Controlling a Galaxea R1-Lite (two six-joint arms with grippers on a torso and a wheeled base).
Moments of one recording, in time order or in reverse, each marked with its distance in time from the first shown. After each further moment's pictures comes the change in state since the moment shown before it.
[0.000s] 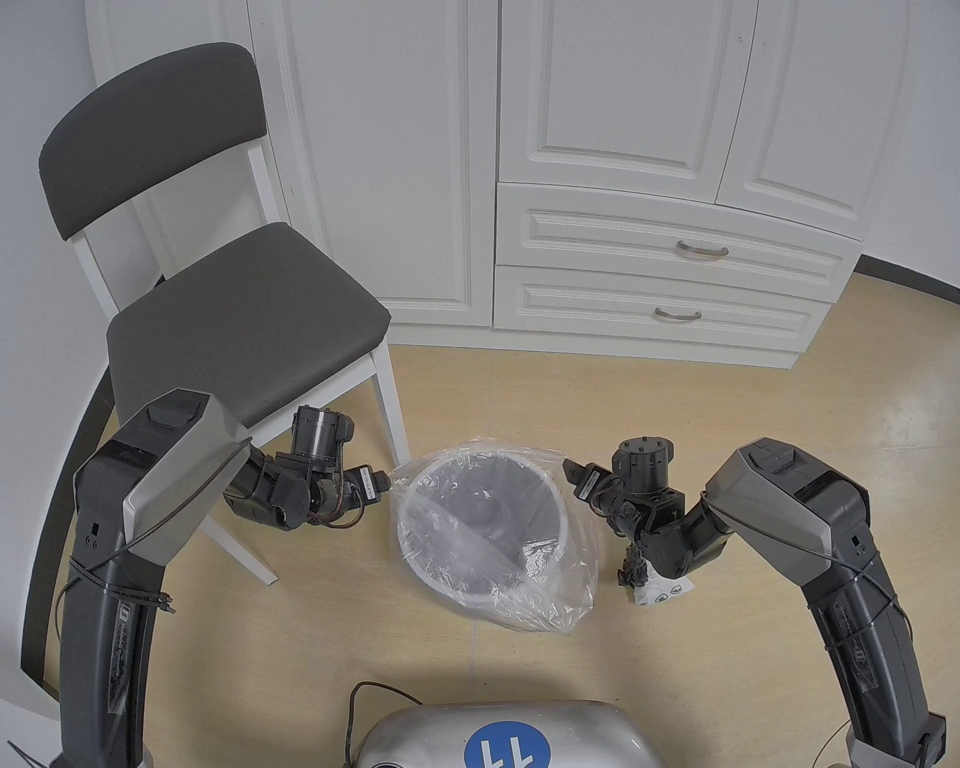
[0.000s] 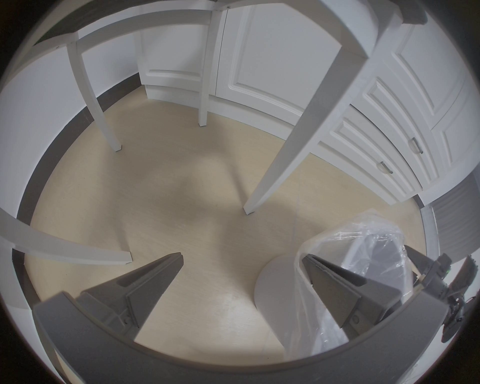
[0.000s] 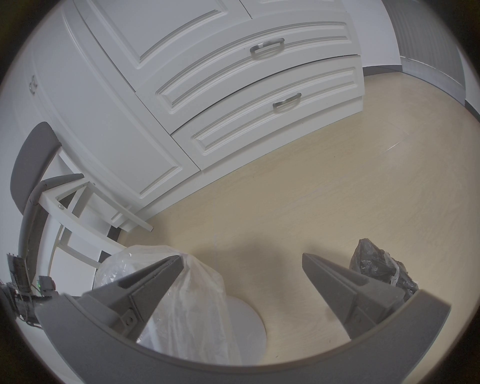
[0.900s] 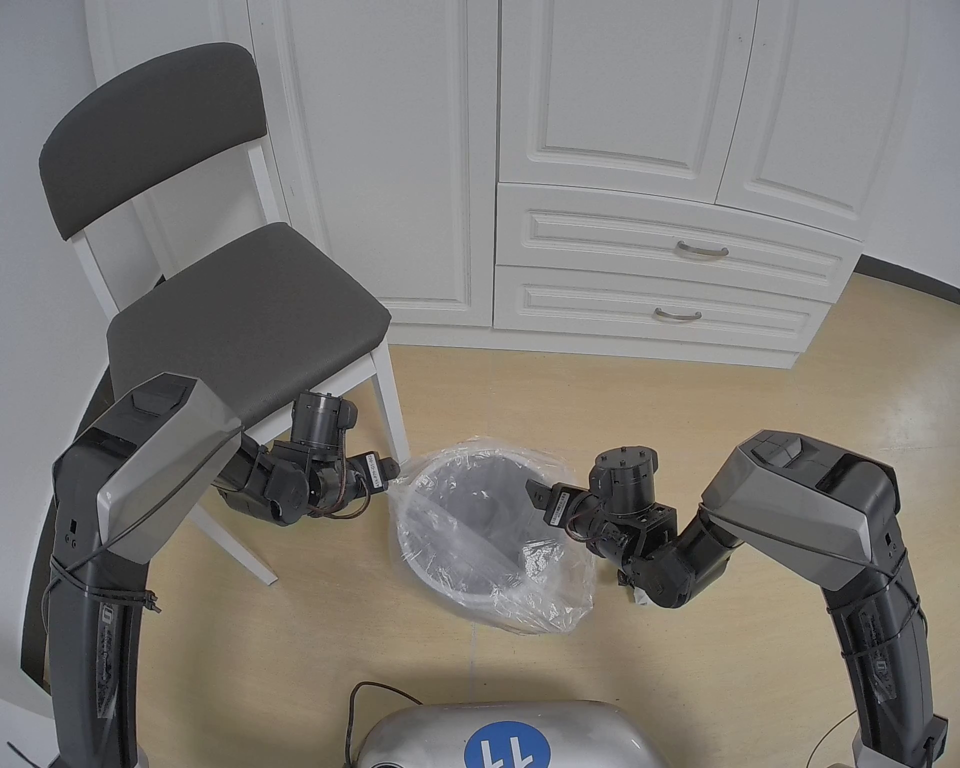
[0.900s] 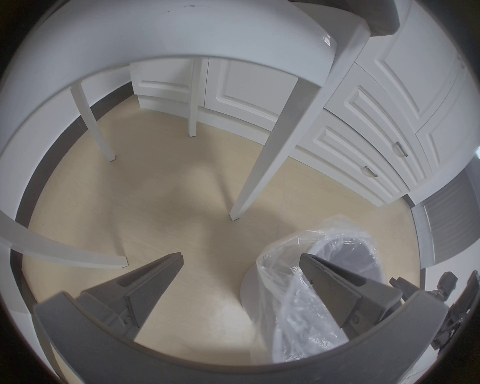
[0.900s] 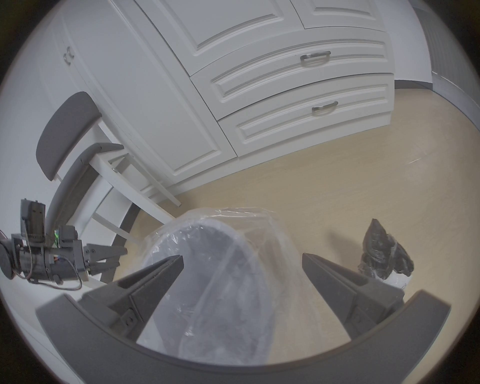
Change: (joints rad) left arm -0.032 -0.090 0.072 -0.032 -0.010 0.003; right arm 0.136 -0.180 0.278 -0.084 0.001 -0.095
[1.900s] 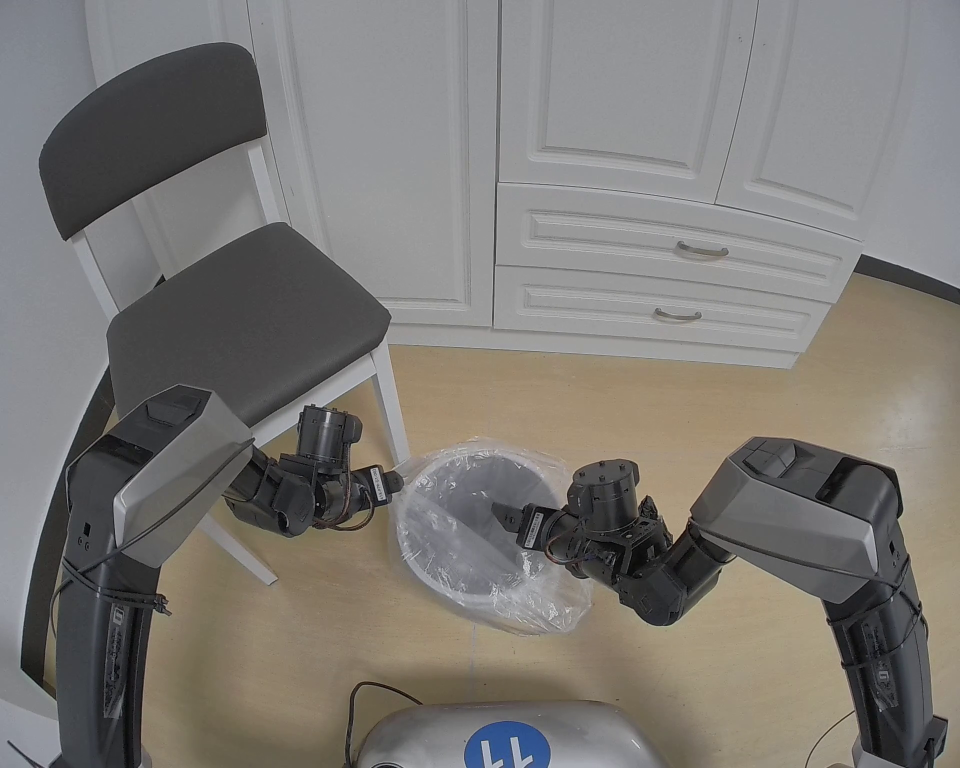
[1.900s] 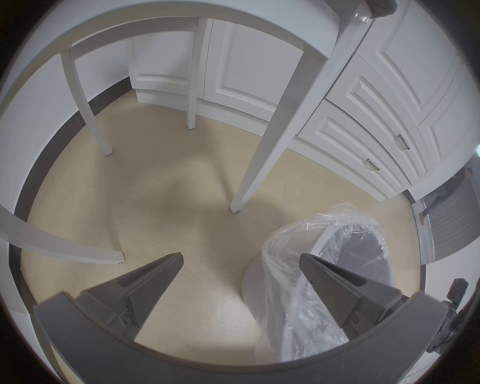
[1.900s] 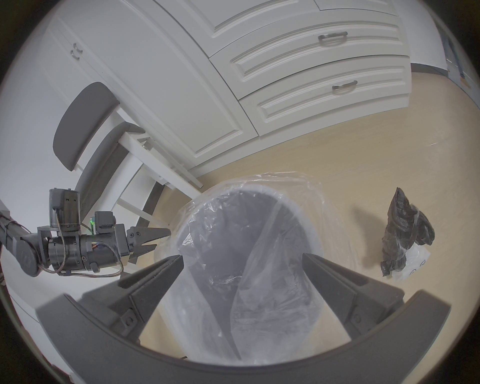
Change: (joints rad) left arm -0.002 0.044 0.001 -0.026 -0.009 0.004; right arm 0.069 -0.033 0.053 0.015 0.097 0.050
